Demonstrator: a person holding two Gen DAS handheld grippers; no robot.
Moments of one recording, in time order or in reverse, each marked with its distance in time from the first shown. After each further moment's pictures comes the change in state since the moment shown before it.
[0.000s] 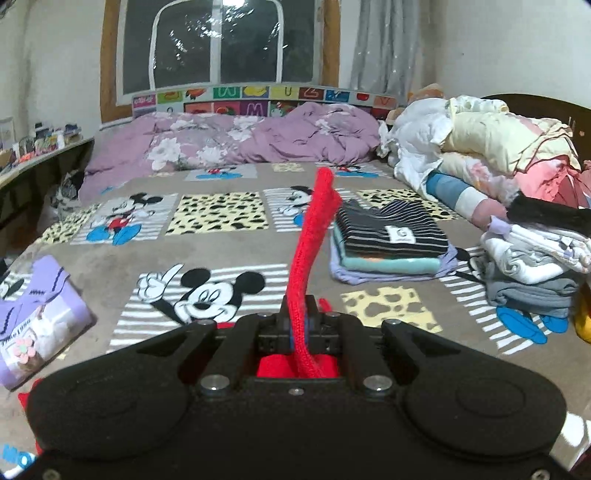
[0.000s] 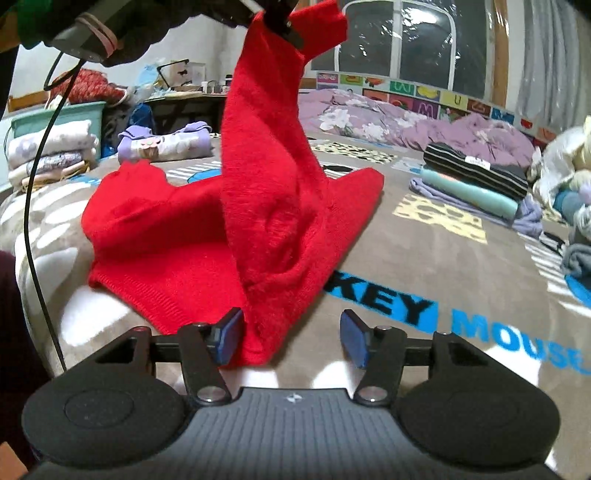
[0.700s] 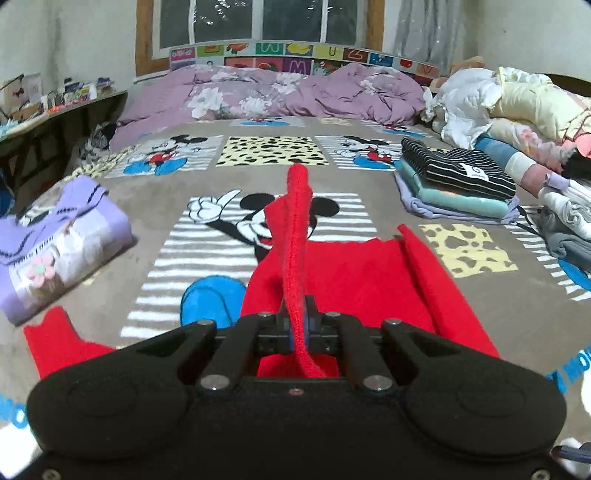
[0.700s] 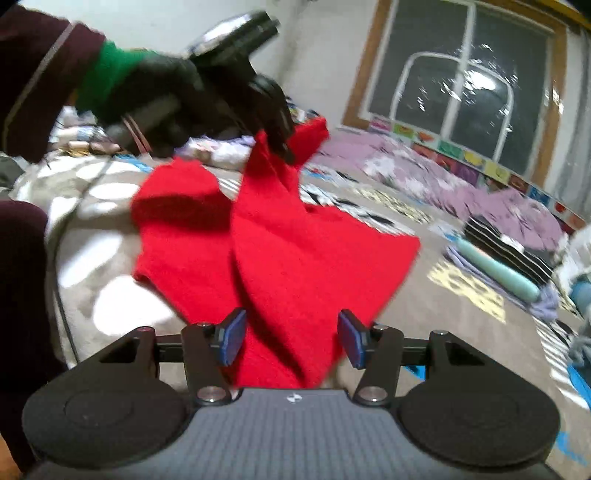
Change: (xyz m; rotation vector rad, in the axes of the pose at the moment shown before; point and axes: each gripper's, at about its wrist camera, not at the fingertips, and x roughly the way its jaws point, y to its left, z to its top) left arm 0.036 0.079 -0.084 -0.069 0.093 0.074; right arm -0.014 0.038 0.004 -0.245 -0.106 0.078
